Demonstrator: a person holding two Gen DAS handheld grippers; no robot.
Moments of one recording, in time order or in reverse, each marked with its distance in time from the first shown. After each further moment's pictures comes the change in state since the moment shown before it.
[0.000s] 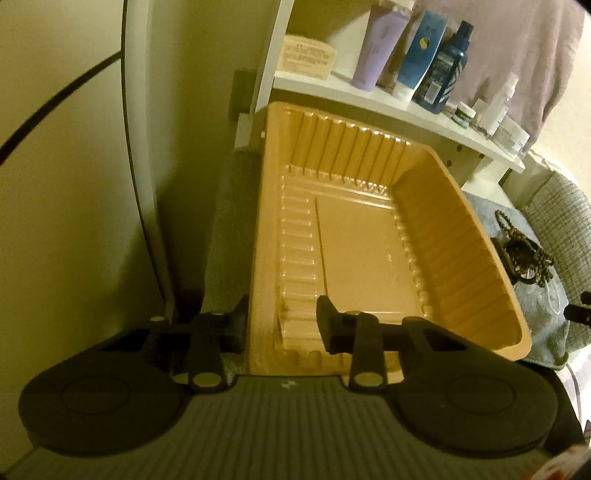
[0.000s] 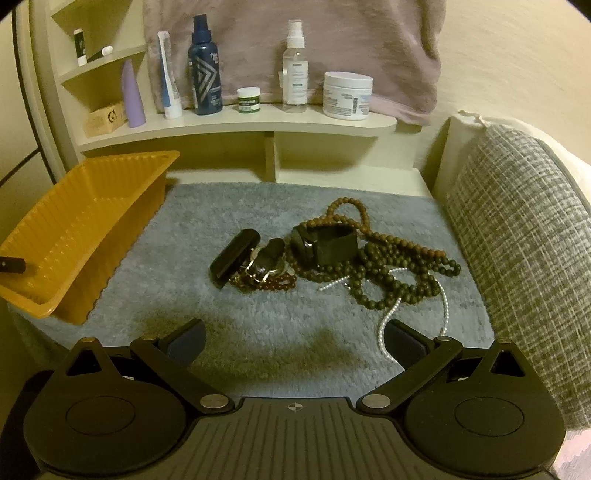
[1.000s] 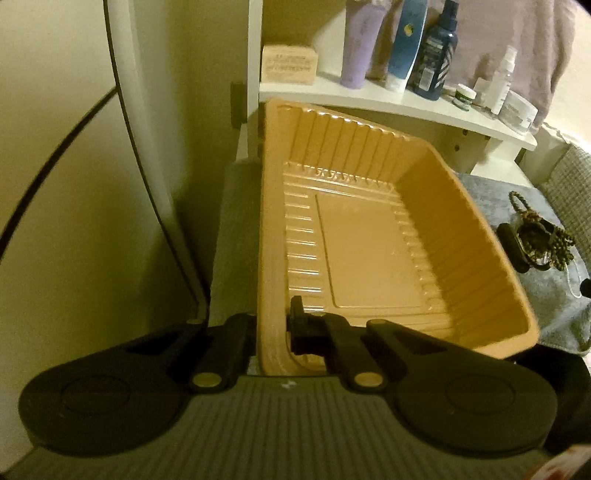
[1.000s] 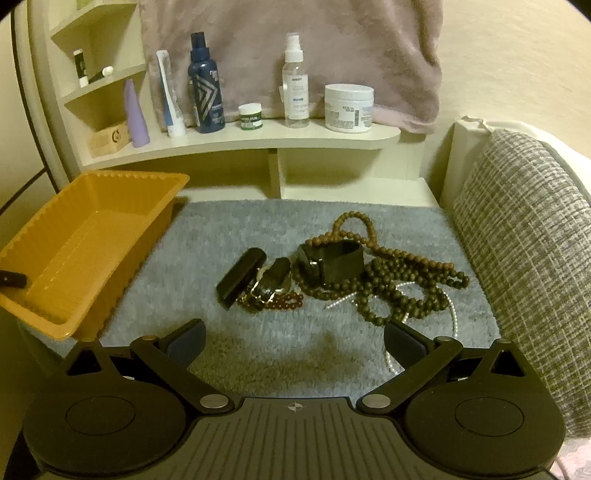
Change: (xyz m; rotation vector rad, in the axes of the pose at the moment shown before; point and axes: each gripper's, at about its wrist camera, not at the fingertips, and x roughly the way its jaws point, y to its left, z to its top) left arm -0.017 -0.041 0.017 0.095 0.025 0.149; right arm -0.002 -0.005 0.007 0.031 -0.051 0.034
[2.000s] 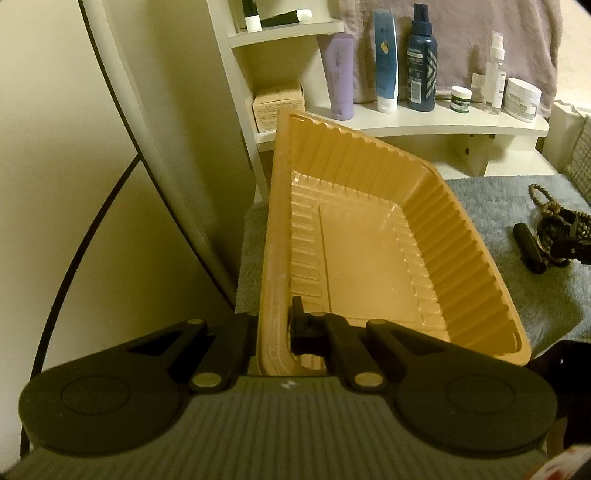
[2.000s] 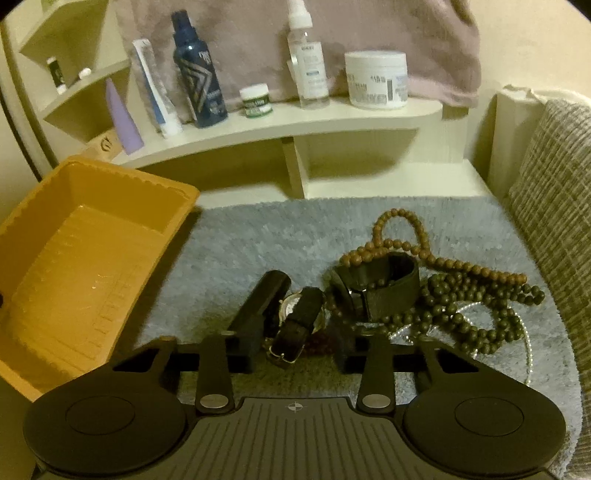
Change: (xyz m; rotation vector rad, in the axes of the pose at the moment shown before) left arm -0.027 -0.048 0.010 0.113 -0.070 0.191; right arm 0.075 0.000 0.029 0.066 0.068 0.102
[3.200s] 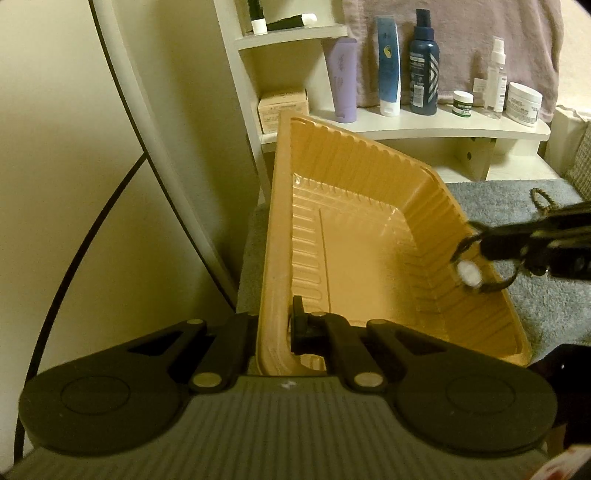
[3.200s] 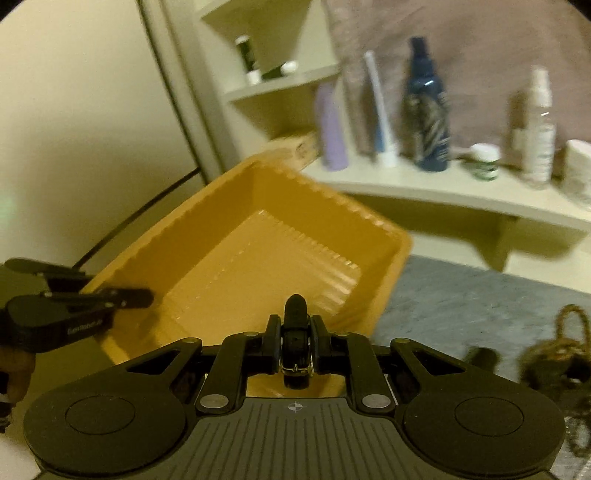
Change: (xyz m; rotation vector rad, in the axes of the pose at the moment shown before) left arm -0.001 0.003 -0.003 -0.005 -0.019 0.002; right arm 0.000 0.122 0.014 -0.274 -0.024 0.395
